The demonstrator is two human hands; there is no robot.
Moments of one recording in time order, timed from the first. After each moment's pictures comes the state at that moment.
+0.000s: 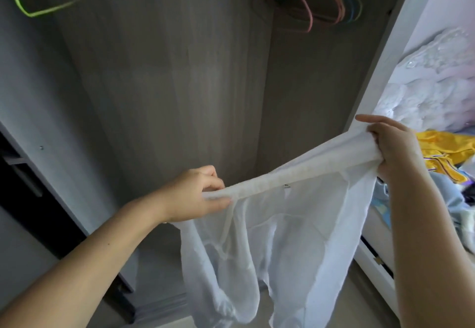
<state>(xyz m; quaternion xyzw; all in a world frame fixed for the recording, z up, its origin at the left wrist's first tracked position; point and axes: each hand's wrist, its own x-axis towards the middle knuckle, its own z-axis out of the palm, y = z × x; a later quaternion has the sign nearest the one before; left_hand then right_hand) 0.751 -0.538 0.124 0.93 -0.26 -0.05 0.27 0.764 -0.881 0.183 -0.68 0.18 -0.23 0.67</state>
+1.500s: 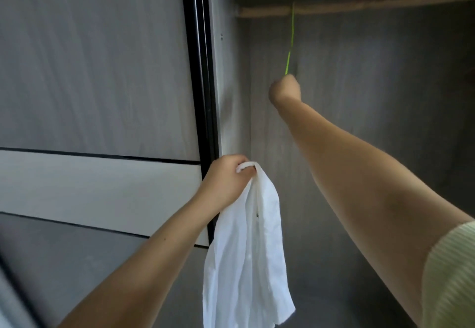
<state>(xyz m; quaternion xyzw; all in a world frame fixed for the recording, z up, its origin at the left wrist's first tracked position) 0.779 -0.260 0.237 0.88 0.02 0.28 0.37 0.965 -0.333 0.359 -0.83 -0.13 -0.17 0.52</state>
